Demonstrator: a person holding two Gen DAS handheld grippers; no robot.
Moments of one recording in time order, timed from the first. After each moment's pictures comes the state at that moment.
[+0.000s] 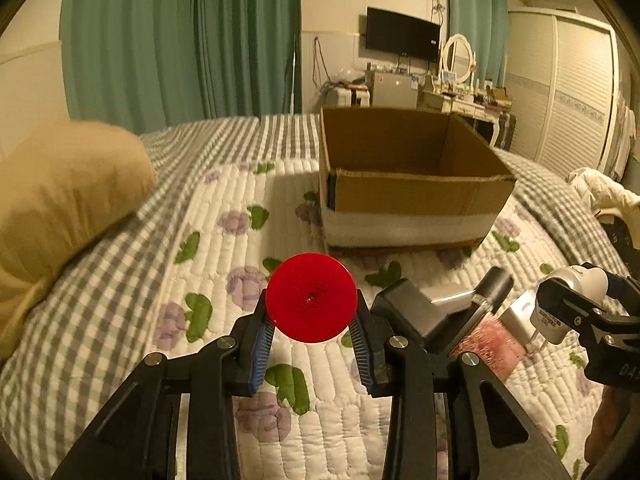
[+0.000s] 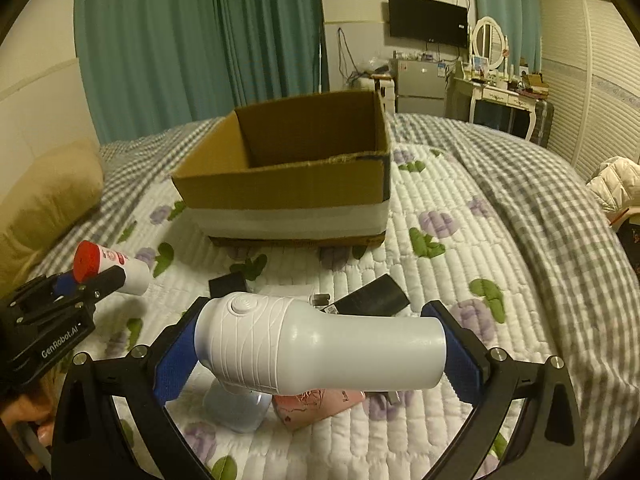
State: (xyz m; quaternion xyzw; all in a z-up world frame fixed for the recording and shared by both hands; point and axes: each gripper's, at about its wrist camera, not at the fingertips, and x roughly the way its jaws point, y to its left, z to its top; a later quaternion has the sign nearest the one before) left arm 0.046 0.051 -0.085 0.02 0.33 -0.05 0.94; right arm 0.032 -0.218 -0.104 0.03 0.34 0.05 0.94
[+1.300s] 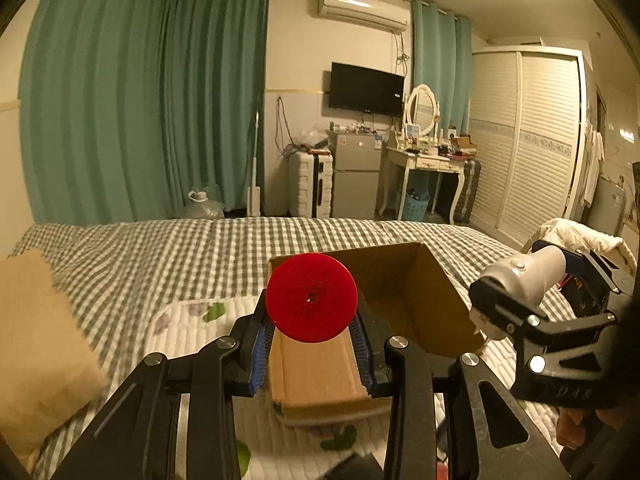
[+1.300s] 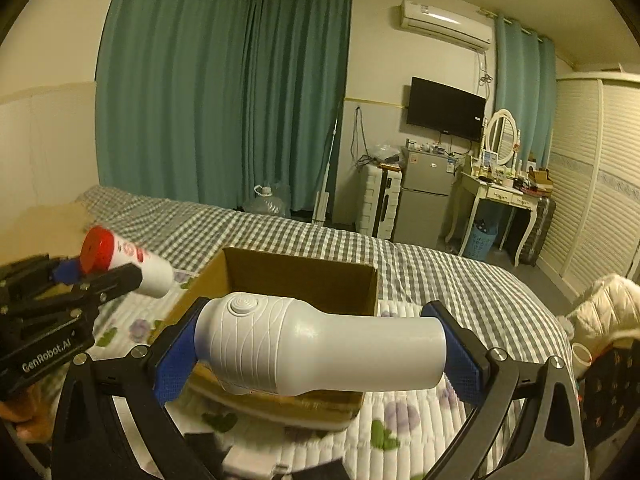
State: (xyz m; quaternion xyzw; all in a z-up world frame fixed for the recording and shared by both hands) left arm 0.157 0.015 0.009 0.01 0.24 -0.13 0.96; right arm 0.140 -0.211 0.004 -0.06 0.22 0.05 0.97
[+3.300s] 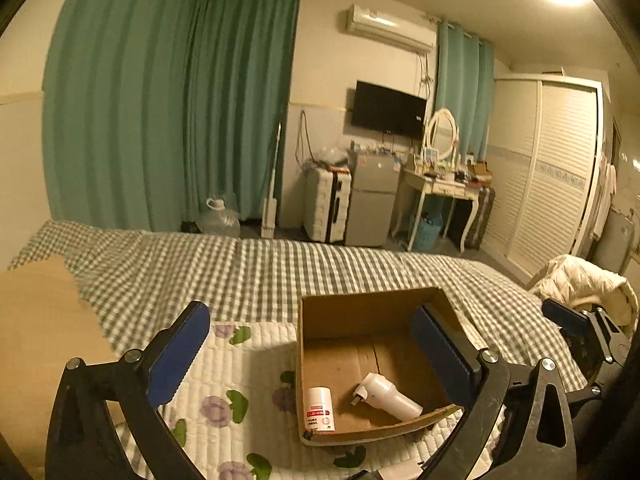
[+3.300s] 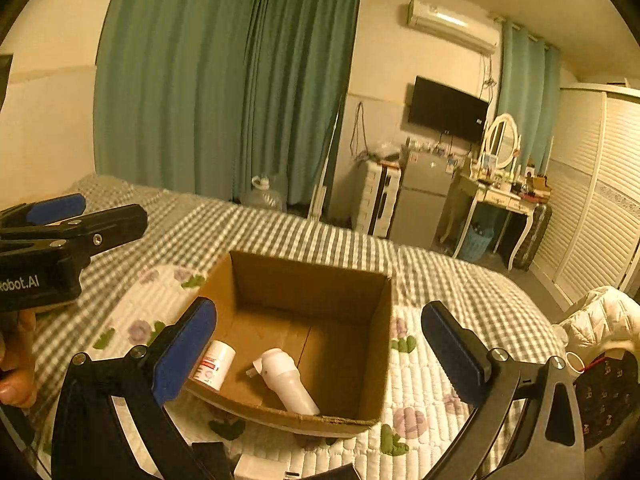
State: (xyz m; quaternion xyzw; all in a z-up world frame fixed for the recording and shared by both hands) left arm 0.146 0.046 0.059 -0.03 0.21 -0.09 0.97; right arm 0.133 -0.191 0.019 -0.08 0.22 0.04 0.97
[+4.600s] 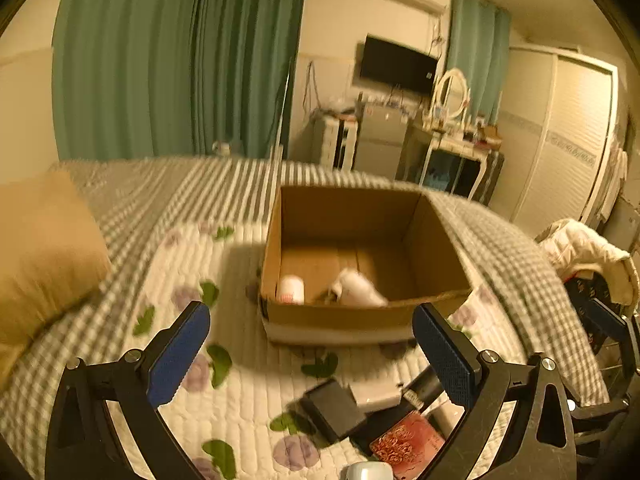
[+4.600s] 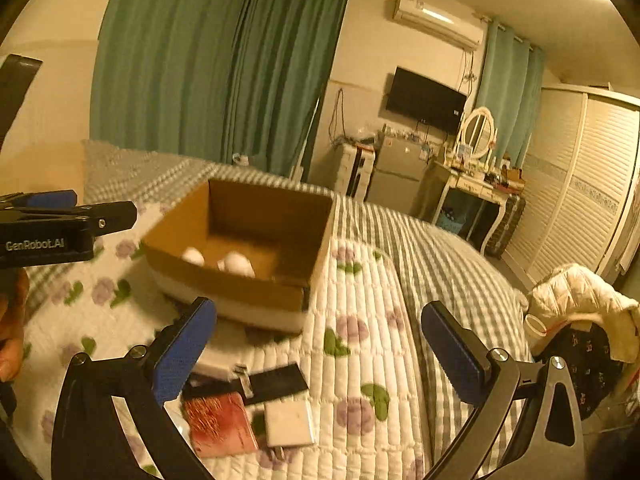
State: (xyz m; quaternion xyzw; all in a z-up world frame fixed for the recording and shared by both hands) left arm 0.099 0.005 -0.031 -0.03 0.31 -0.07 0.95; right arm 0.030 -0.246 -0.033 -0.11 0.26 0.00 0.96
